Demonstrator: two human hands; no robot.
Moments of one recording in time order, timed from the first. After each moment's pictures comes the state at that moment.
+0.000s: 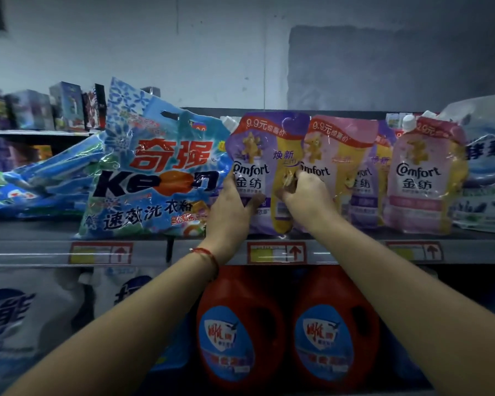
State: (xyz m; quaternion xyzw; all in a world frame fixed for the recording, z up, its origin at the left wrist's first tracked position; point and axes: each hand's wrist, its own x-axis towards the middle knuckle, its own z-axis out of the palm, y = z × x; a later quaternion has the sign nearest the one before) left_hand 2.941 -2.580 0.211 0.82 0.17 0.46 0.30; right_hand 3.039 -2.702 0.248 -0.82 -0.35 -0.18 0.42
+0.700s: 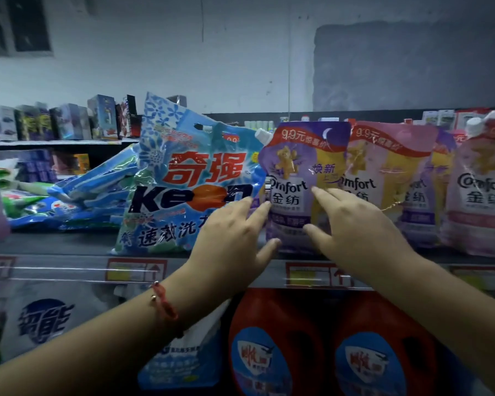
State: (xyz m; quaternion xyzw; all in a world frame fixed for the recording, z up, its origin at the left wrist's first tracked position) left_hand 2.851 -2.577 0.227 0.92 0.16 0.34 -0.12; right_hand 2.973 -2.737 0.257 -0.84 -0.45 -0.25 0.16
